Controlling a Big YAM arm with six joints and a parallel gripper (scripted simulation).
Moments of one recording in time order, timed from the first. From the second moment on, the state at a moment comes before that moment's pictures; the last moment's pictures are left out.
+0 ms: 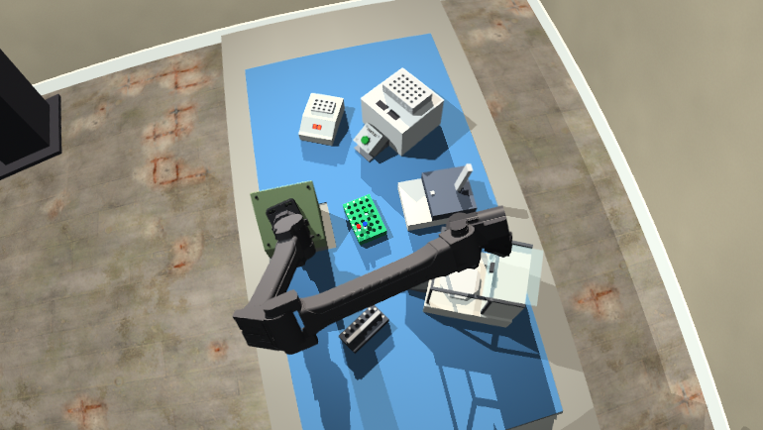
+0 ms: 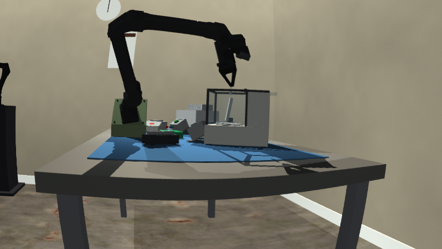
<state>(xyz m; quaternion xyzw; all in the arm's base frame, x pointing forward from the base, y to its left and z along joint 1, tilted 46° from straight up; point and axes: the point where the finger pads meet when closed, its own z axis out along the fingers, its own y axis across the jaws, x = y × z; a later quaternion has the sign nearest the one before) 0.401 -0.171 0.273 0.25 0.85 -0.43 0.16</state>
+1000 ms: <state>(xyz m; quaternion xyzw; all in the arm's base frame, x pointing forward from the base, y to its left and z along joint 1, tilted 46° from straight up) 0.394 -0.201 0.244 0.25 0.86 -0.43 0.16</state>
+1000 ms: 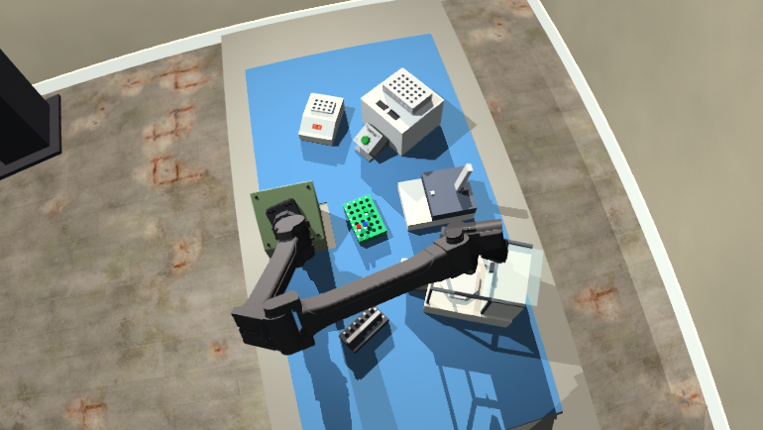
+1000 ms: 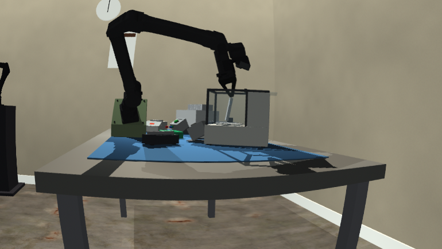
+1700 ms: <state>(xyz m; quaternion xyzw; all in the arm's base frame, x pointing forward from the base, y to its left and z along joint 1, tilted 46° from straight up) 0.388 -0.224 0.223 0.25 0.85 -0.43 0.16</state>
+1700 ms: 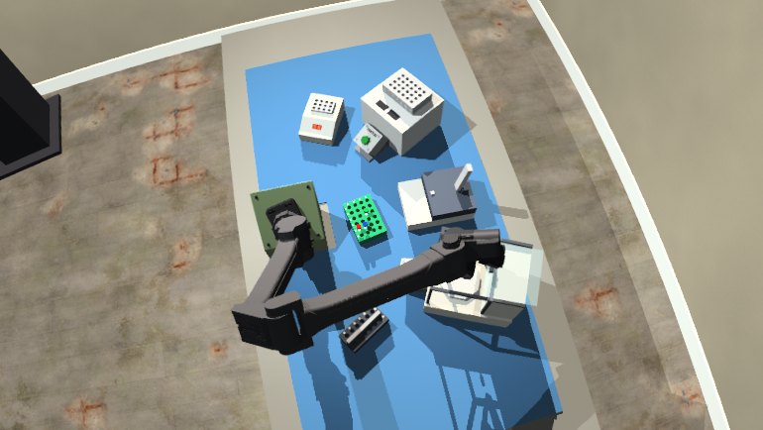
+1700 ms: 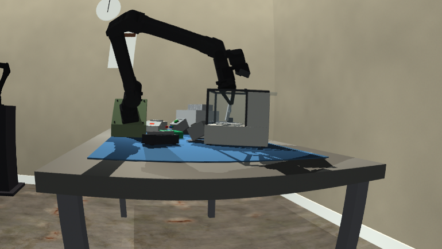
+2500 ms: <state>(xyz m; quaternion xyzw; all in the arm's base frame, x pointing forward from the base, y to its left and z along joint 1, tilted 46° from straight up) 0.382 -0.248 0.202 0.25 0.85 -0.43 0.16</state>
